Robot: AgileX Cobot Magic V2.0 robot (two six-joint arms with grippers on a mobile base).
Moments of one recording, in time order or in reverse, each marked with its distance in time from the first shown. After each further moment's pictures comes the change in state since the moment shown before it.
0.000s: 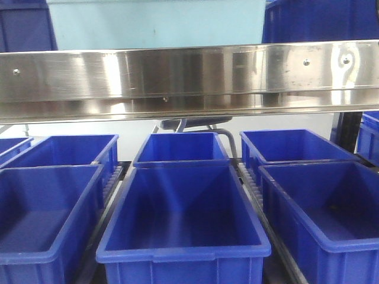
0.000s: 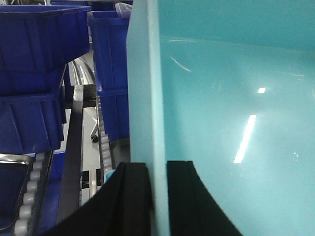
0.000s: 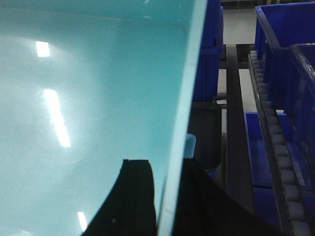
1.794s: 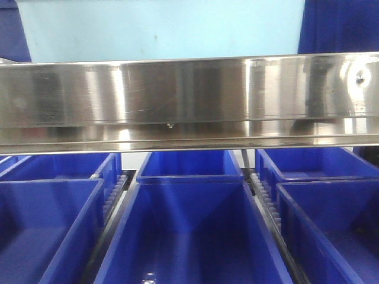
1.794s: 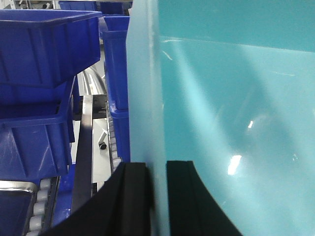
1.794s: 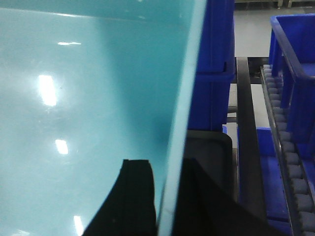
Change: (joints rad) left arm 0.000 0.000 0.000 -0.002 0.000 0.000; right arm 0.000 0.000 0.000 0.004 0.000 0.000
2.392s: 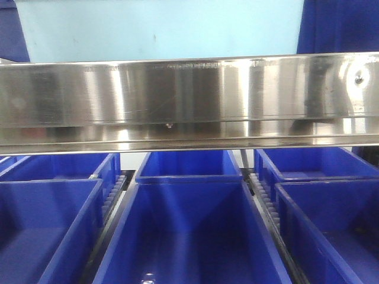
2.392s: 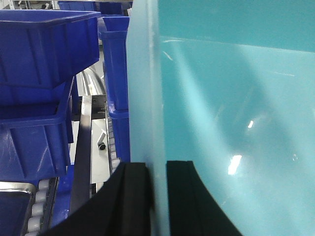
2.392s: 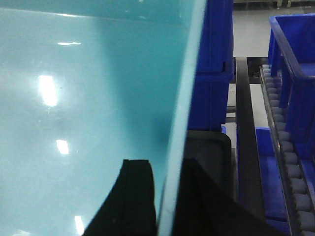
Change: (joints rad) left arm 0.000 0.000 0.000 0.002 0.000 0.000; right arm 0.000 0.000 0.000 0.000 0.000 0.000
